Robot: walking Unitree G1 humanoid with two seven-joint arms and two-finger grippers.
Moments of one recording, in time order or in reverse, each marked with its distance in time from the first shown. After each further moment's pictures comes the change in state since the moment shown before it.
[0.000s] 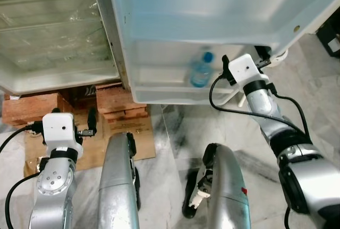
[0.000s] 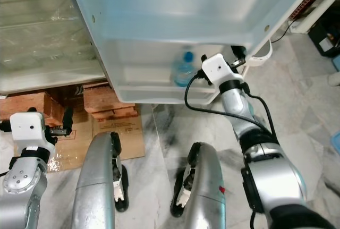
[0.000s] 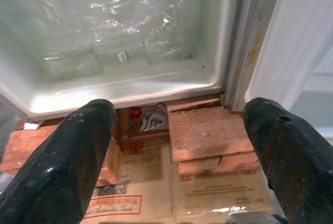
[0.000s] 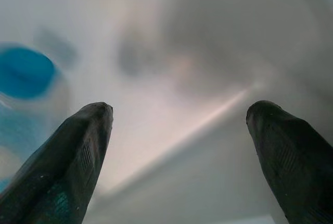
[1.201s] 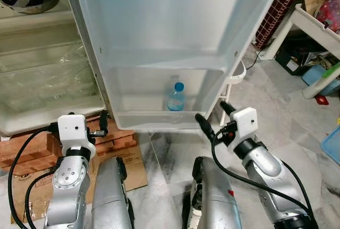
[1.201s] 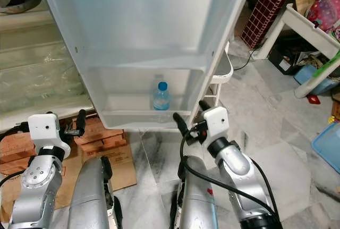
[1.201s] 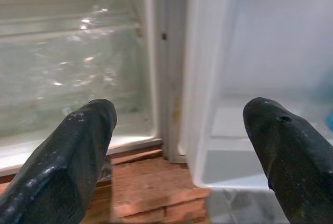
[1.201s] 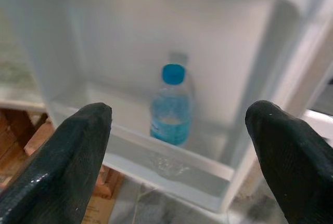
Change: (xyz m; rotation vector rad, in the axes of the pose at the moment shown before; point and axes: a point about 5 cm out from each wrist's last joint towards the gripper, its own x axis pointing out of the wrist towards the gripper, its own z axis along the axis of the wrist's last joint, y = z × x) left arm 0.009 -0.024 -0.018 -0.088 0.045 -0.070; right arm -0.107 0.044 0.013 0.705 0.161 0.370
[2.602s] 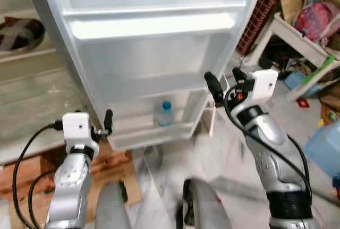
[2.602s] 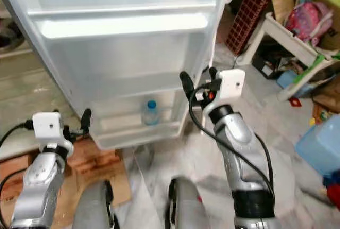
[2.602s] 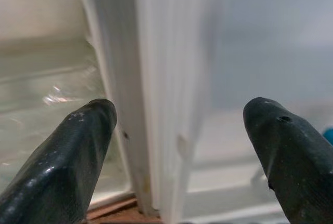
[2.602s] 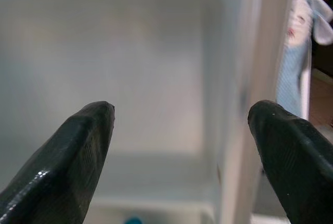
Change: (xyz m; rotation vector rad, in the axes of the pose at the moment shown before) left arm 0.004 -0.004 0.000 -0.006 -0.006 -0.030; right arm 0.036 -0.007 0.064 0.128 -0.177 -0.121
